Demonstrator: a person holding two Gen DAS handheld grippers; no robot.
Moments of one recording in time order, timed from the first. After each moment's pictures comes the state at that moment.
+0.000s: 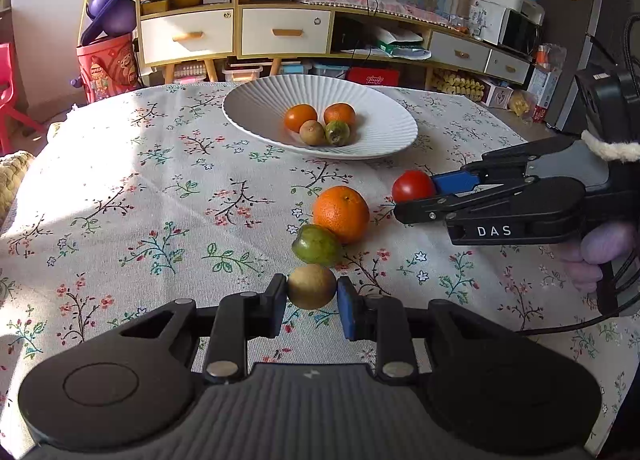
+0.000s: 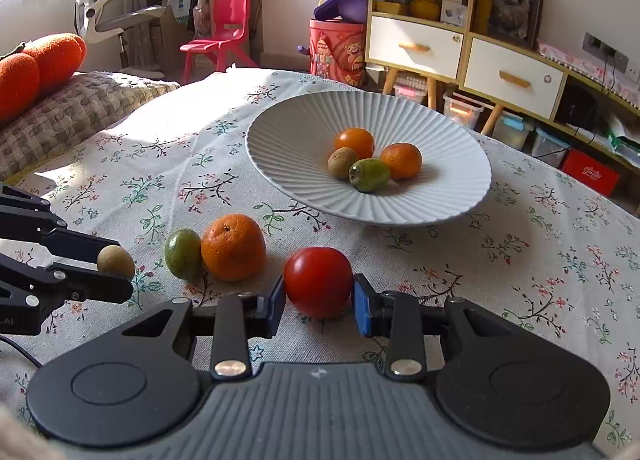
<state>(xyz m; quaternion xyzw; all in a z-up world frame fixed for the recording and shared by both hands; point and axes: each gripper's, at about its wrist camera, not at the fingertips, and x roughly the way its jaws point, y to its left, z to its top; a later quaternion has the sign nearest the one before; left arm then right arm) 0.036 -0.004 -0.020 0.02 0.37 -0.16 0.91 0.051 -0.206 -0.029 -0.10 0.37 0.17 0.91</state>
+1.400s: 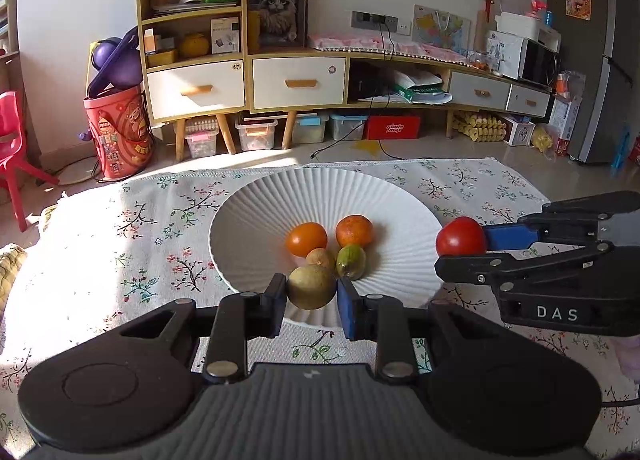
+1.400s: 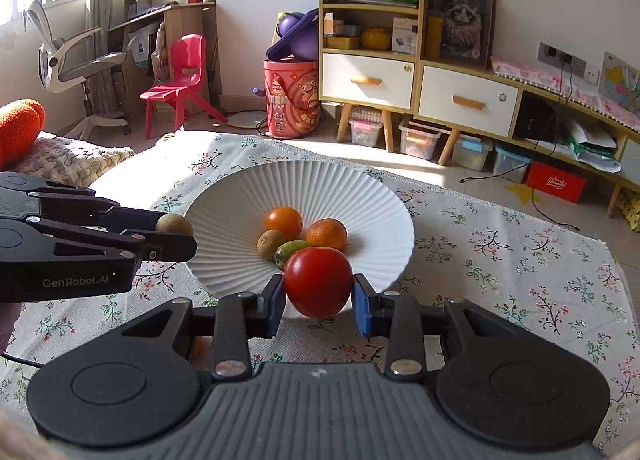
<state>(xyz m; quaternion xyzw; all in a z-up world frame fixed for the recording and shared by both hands) 0.115 -0.044 0.009 0.04 0.31 -0.13 0.94 0.081 -0.228 0.004 -0.06 0.32 0.11 0.94</state>
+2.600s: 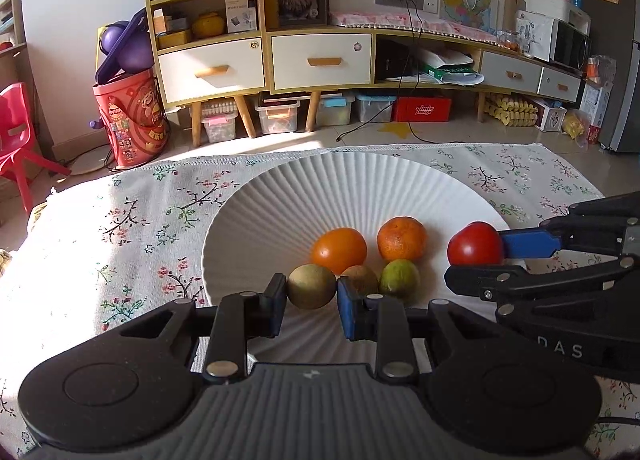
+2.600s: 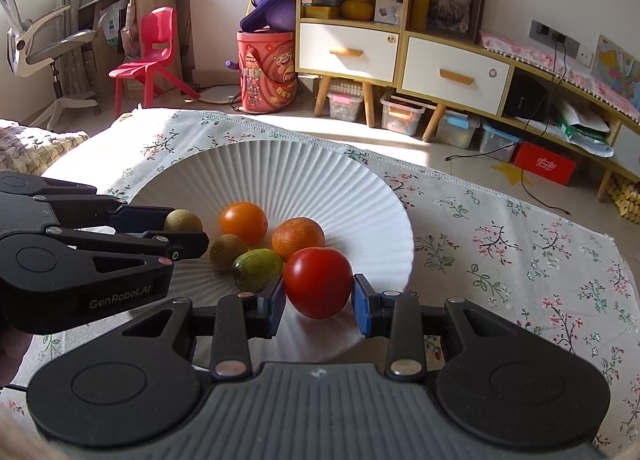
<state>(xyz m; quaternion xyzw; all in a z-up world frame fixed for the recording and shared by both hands) 0.165 -0.053 -0.012 0.05 0.34 -0.09 0.94 0.127 -0.218 -0.016 -0.07 0.36 0.08 0.93</state>
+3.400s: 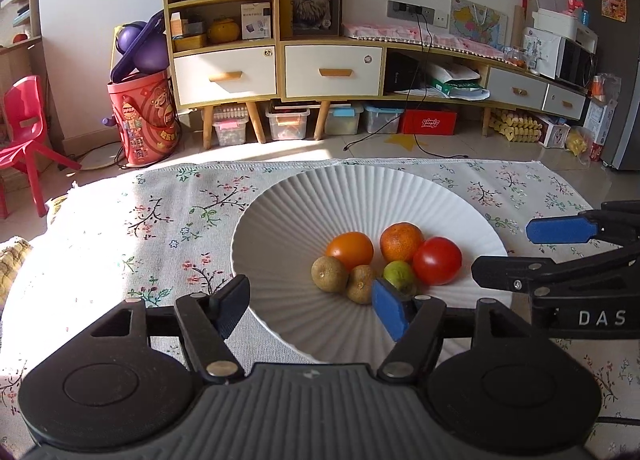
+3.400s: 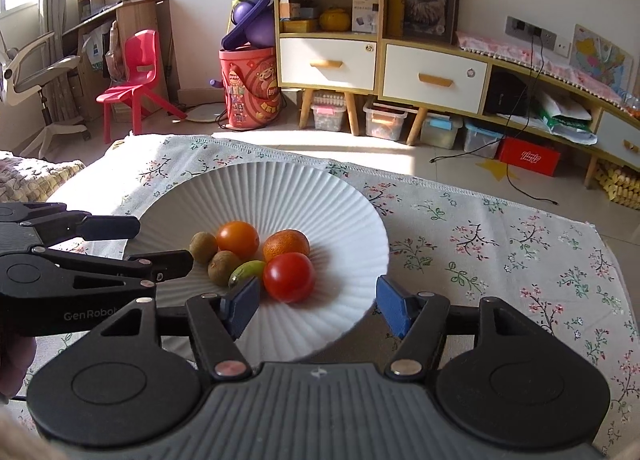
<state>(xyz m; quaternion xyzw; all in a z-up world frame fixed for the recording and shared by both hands) 0.145 -0.038 0.005 0.03 0.33 -0.08 0.94 0.112 -0.229 0.005 -0.04 0.35 0.05 0.94</state>
